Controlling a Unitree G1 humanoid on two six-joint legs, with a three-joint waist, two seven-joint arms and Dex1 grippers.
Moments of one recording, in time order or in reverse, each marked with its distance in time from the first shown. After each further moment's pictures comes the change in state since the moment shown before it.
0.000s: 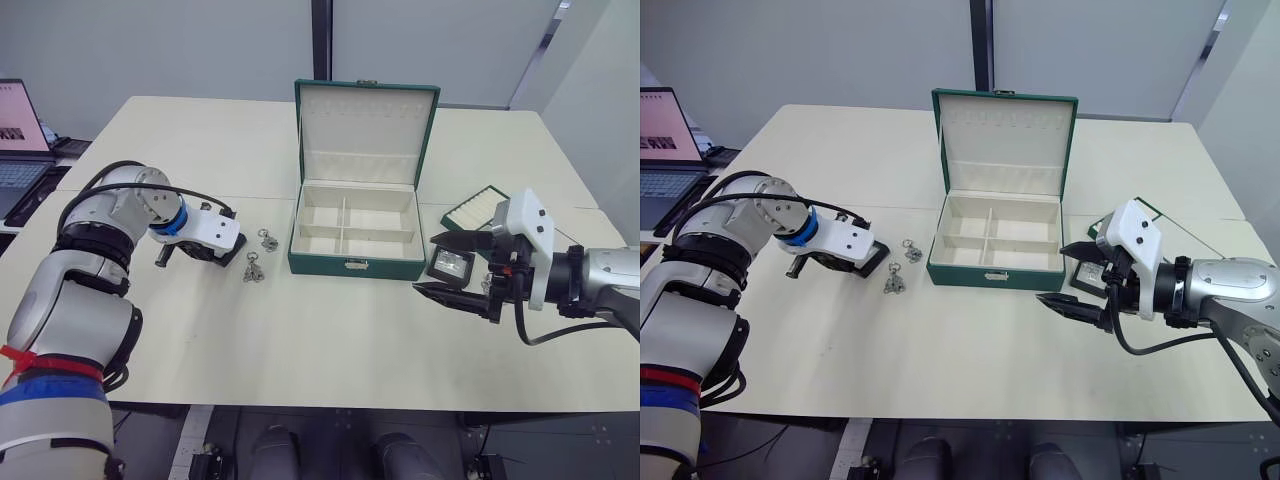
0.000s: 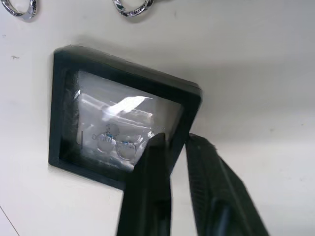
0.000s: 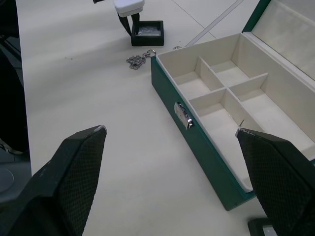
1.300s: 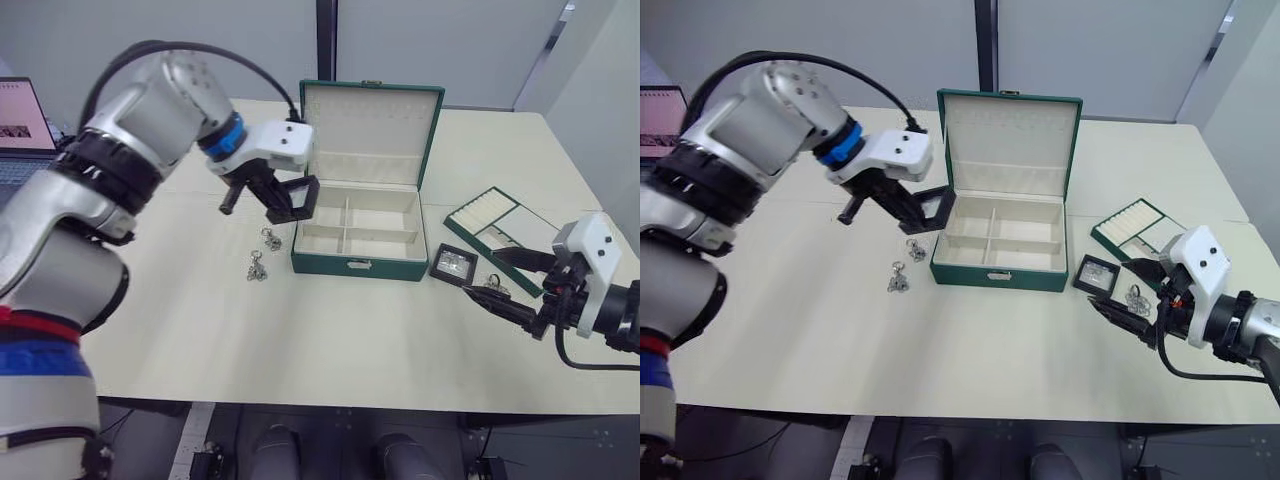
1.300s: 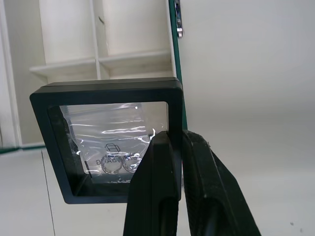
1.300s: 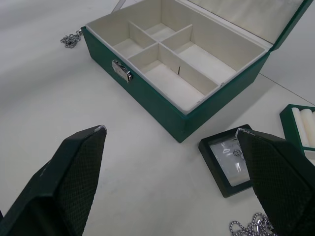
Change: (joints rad) left arm -0.368 -0.031 -0.372 -0.438 -0.770 0.654 -0.266; right arm 0.390 0.023 -0.358 -0.095 0.026 0.021 -0.120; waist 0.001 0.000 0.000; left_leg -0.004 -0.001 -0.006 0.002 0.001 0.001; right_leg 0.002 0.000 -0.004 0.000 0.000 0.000
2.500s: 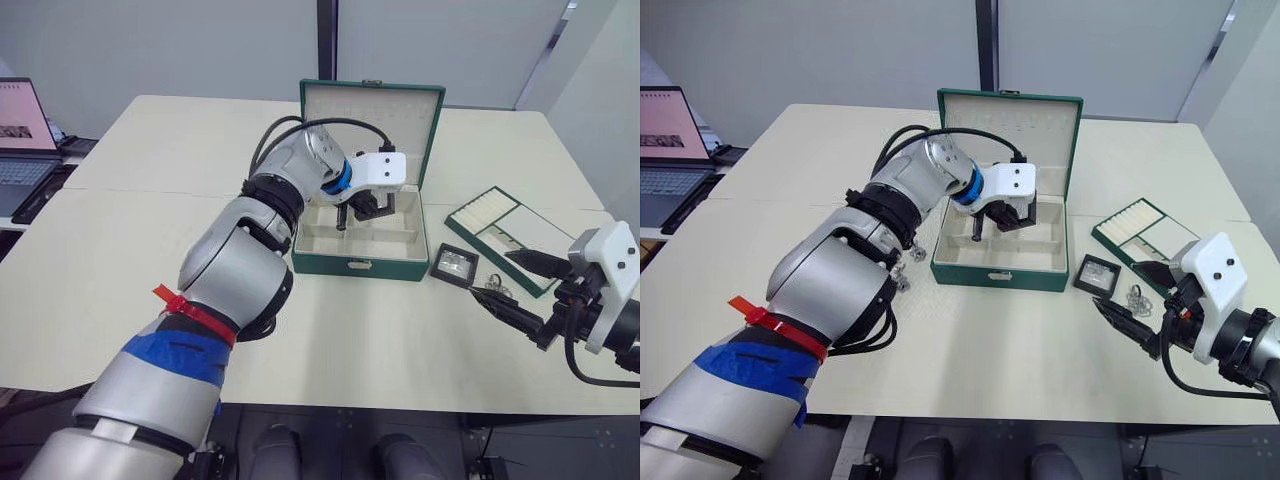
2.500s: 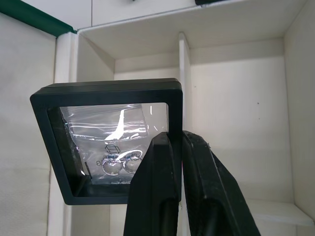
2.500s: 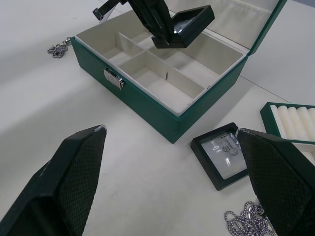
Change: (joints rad) left arm 0.022 -0.613 0.408 0.657 0.490 -0.259 0.467; right arm 0.108 -0.033 -0.126 -0.105 0.186 0.002 -0.197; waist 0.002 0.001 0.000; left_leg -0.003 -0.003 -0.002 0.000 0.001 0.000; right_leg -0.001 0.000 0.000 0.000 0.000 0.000
